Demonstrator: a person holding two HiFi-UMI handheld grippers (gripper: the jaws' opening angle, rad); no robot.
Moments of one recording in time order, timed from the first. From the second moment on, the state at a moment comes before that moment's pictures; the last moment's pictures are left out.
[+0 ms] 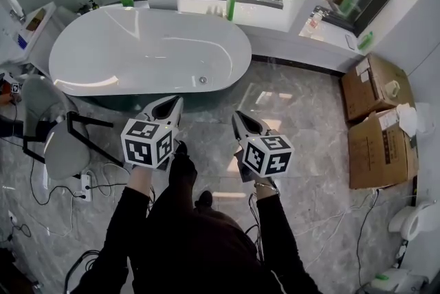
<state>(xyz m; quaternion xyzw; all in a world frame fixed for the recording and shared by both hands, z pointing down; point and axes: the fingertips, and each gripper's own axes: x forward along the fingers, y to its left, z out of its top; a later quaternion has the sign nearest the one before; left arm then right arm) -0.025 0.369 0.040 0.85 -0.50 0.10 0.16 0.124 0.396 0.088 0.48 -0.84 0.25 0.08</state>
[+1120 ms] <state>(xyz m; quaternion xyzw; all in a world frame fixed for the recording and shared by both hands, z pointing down) -0.085 0.102 0.112 0.86 -0.44 0.14 0.22 0.057 0.139 0.151 0.51 -0.79 0.30 0.15</state>
